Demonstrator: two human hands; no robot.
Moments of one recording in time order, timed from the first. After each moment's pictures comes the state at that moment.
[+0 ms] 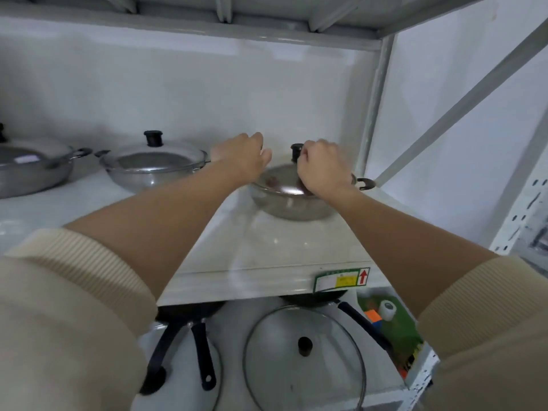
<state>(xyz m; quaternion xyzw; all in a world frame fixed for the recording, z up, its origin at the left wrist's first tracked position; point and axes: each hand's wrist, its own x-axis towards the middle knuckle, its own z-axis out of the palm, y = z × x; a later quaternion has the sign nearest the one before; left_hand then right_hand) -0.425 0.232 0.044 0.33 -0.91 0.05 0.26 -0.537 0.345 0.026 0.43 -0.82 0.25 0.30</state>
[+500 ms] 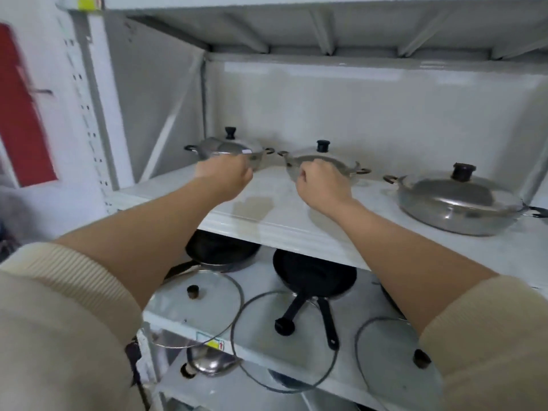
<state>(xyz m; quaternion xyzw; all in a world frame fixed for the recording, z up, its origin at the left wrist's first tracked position) -0.061 0.212 0.025 0.54 -0.81 0.12 0.20 -0.245 0.275 0.016 0.64 -0.69 0.27 0.20</state>
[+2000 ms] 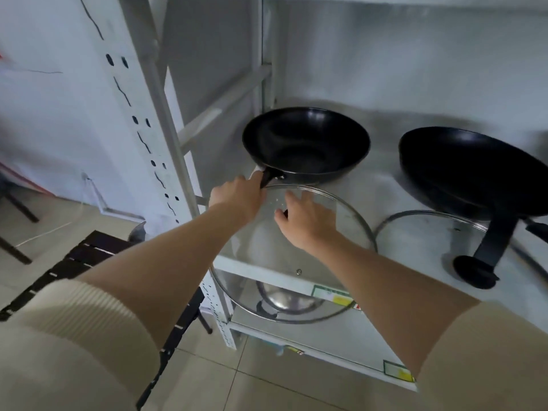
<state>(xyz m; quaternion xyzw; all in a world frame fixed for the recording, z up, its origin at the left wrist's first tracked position) 0.111 -0.058 -0.380 0.56 -0.83 -0.02 0.05 -0.010 0.010 -0.404 0.62 -0.78 0.10 -0.01</state>
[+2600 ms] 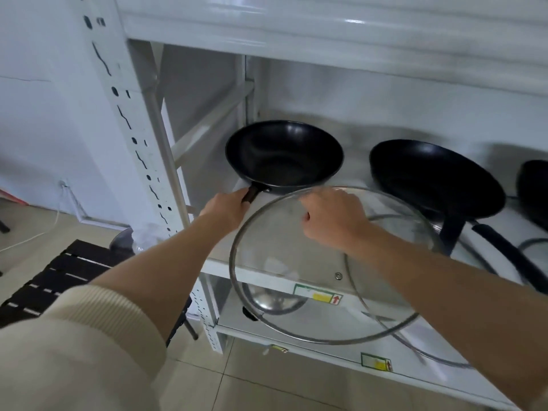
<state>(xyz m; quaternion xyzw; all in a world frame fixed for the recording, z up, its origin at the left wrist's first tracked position) 0.121 -0.048 -0.370 0.55 -0.82 -0.18 0.06 -0.038 0.079 -0.312 0.67 -0.73 0.03 0.07</state>
